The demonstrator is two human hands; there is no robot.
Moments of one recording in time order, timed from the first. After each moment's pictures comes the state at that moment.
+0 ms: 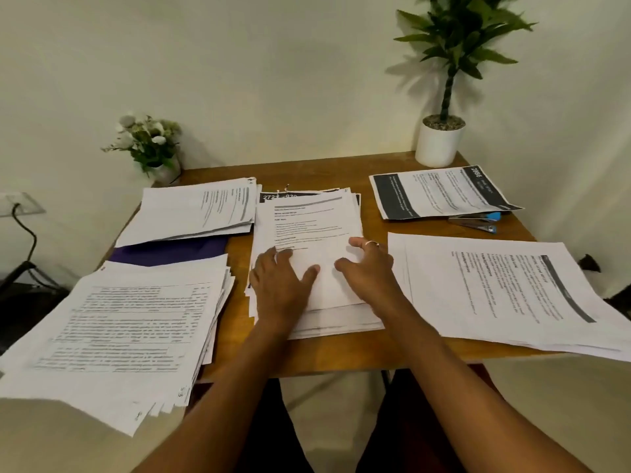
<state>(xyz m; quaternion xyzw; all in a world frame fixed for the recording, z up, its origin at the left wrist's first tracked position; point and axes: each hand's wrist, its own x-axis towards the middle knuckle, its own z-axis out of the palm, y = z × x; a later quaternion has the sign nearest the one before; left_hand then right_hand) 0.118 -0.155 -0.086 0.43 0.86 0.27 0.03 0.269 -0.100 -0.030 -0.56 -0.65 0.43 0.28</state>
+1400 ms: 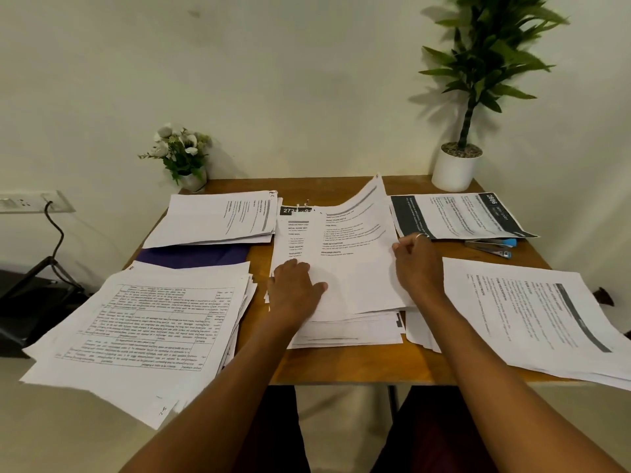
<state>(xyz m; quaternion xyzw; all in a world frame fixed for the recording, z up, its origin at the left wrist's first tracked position) 0.102 -0.161 -0.055 0.47 0.85 0.20 0.12 0.289 -0.059 -0.011 -0.59 -0.65 0.32 0.36</state>
